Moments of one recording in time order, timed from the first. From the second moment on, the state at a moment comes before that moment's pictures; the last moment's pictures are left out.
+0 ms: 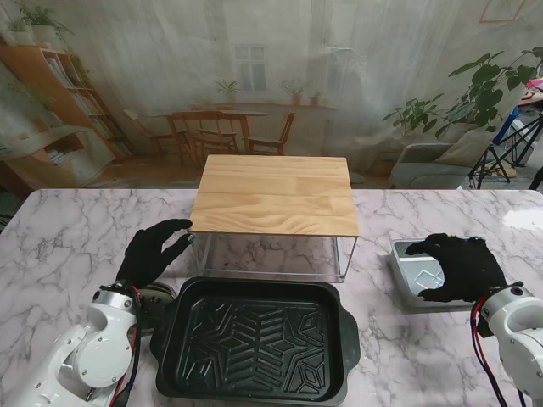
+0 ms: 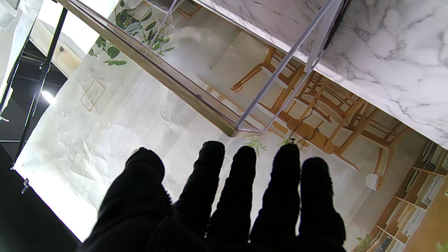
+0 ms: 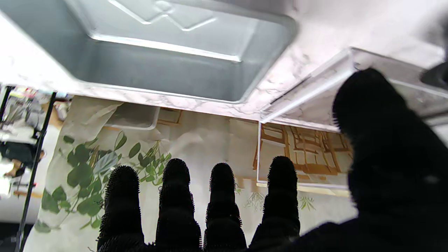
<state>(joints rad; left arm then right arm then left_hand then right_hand) 1.74 -1.15 -1.39 -1.69 0.61 -0.20 0.28 -1.92 -1.05 1.78 -1.88 -1.11 -0.20 0.19 0.94 0.01 0.00 0.02 0.60 0.23 0.24 0.45 0.59 0.25 0.25 0.39 0.45 0.35 0.38 0.54 0.10 0.28 0.87 0.48 0.48 -0.69 0.68 -0.06 0.20 -0.29 0.59 0.36 0.24 0.01 0.52 0.28 0.38 0.14 0.19 0.19 0.04 0.33 0.74 0.20</state>
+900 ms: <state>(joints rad) 1.73 -1.15 -1.39 -1.69 0.61 -0.20 0.27 -1.78 -1.01 1.63 -1.58 -1.33 -0.07 0.12 0.94 0.02 0.00 0.02 0.60 0.23 0.24 0.45 0.60 0.26 0.26 0.39 0.47 0.36 0.40 0.54 0.15 0.28 0.88 0.47 0.45 -0.68 0.65 -0.05 0.17 -0.18 0.63 0.45 0.21 0.02 0.55 0.35 0.43 0.09 0.17 0.23 0.15 0.34 0.77 0.18</state>
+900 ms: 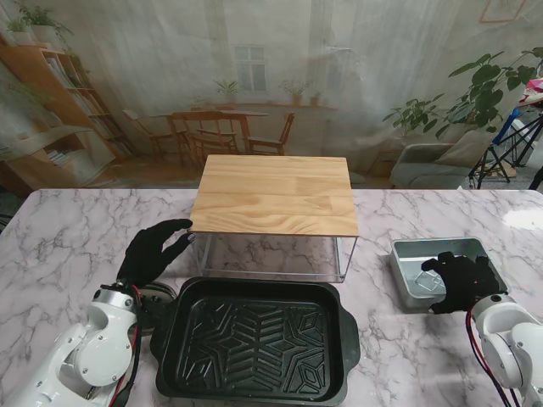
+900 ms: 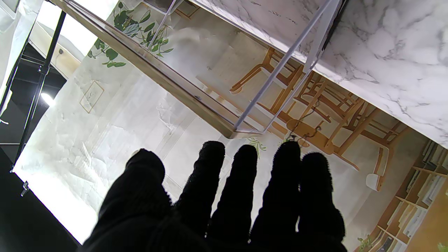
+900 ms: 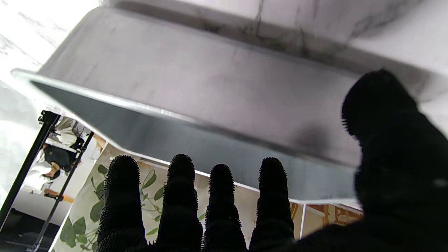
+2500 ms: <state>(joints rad) 1.73 -1.15 -1.38 -1.68 0.63 -0.19 0.29 -1.67 -1.01 1.50 -1.40 -1.26 -0.05 -0.02 0.95 0.02 0.00 0.02 0.60 0.23 0.26 0.45 0.61 0.26 0.27 0.39 0.49 0.36 0.42 0.54 0.16 0.28 0.91 0.47 0.76 -0.72 1.15 -0.32 0.87 -0.24 0.78 0.59 1.03 -0.05 0.70 0.52 1.14 0.07 0.47 0.44 0.82 0.19 1.14 0.20</state>
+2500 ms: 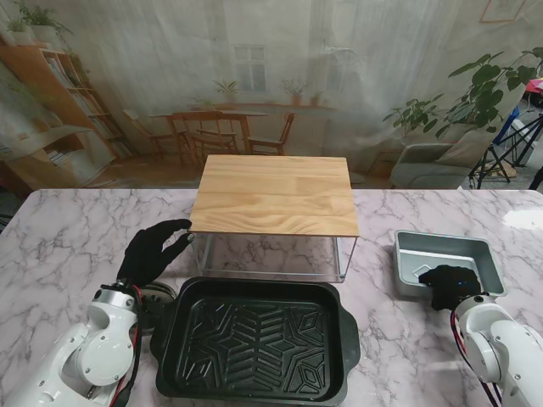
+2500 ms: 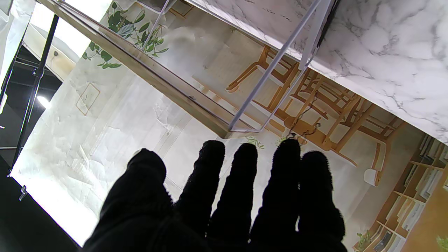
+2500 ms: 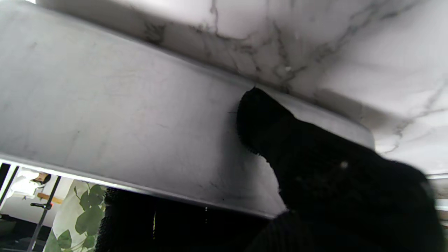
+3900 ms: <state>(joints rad) 1.73 -1.15 -1.39 -1.67 0.65 -0.21 0.31 -2.06 -1.06 1.77 -1.86 -1.27 -0.31 -0.21 0.95 0.02 0.00 0.02 0.60 0.23 0.26 0.45 0.61 0.26 0.27 0.39 0.49 0.36 0.42 0.54 0.16 0.28 0.91 0.47 0.75 -0.80 1.15 -0.41 1.01 -0.08 0.76 0.60 1.11 0.04 0.78 0.61 1.24 0.13 0.57 0.52 0.93 0.22 1.21 0.20</state>
